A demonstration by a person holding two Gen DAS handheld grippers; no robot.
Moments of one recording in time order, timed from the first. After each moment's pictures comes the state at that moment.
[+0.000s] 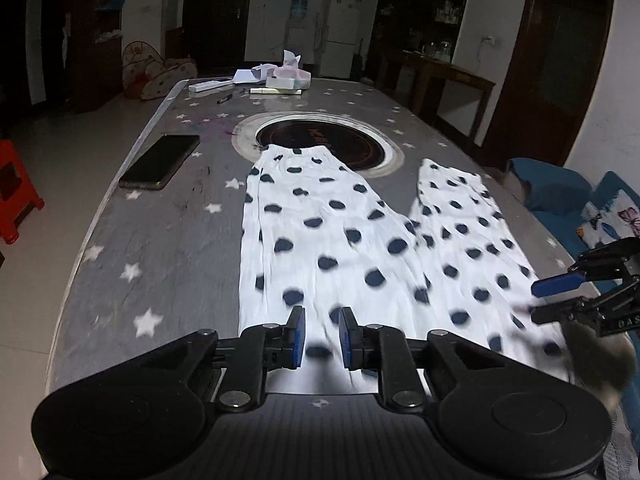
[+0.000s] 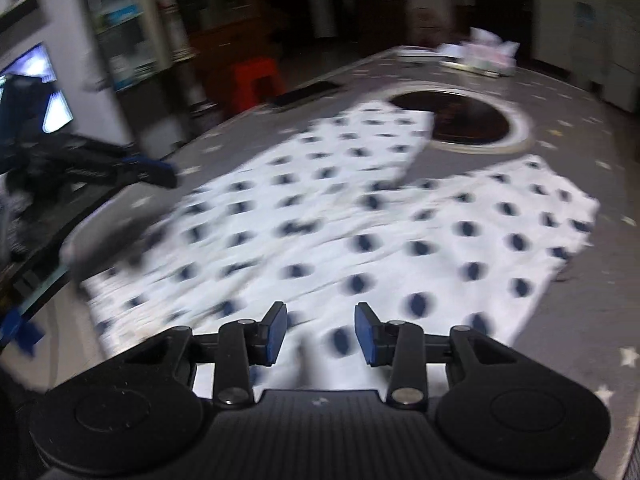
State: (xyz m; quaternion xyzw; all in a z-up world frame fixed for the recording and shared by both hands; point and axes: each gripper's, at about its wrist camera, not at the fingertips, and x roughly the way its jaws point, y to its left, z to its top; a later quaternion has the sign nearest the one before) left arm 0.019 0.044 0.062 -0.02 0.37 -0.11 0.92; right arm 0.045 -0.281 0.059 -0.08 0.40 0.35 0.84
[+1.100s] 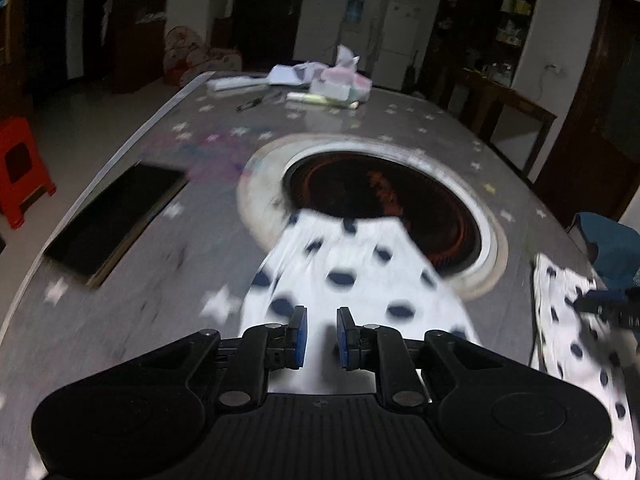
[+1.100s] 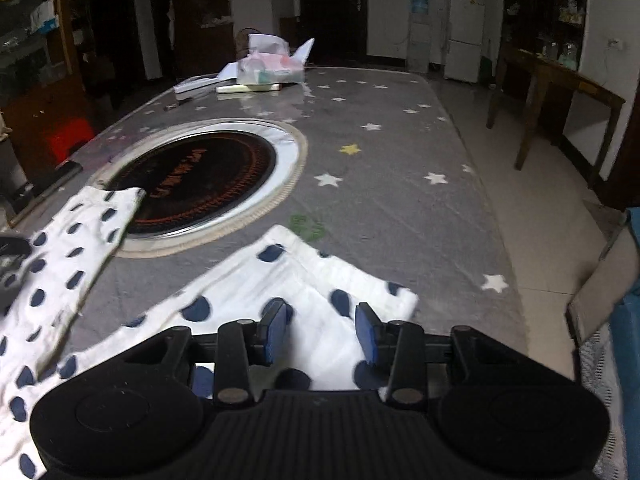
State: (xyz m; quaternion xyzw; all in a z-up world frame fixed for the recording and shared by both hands) left arm 0.244 0.028 0.015 -0.06 0.37 -0.05 0.93; right arm 0.260 -0.338 0.011 -0.04 0.38 0.13 0.91
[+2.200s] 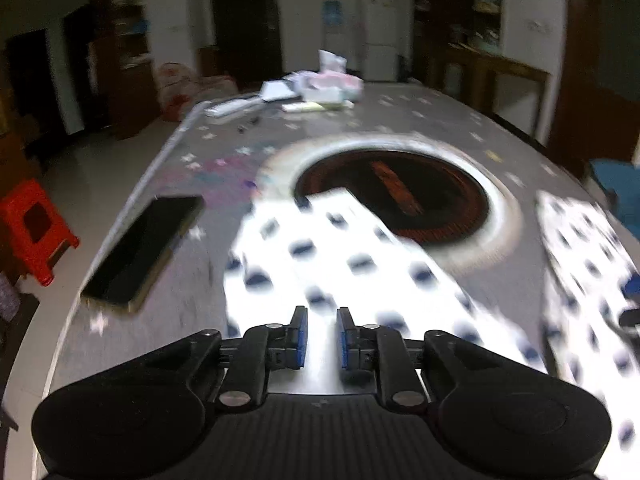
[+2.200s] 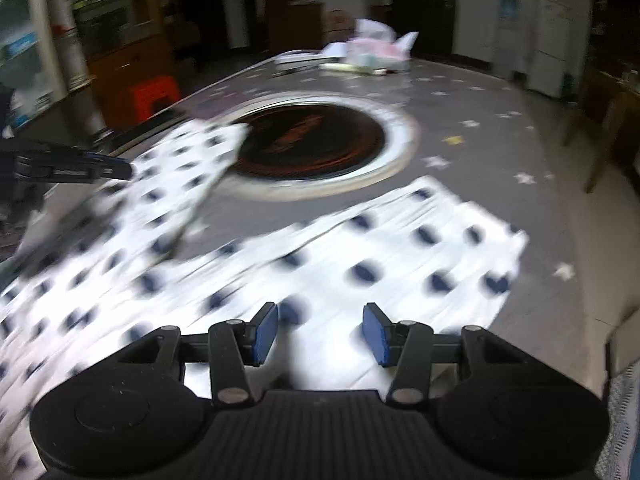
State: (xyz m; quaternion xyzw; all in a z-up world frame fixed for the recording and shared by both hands) left arm 0.196 0.019 0.020 0.04 0.36 -0.04 0.93; right arm 0.187 -0.305 0.027 -0.09 0.39 0.26 0.88
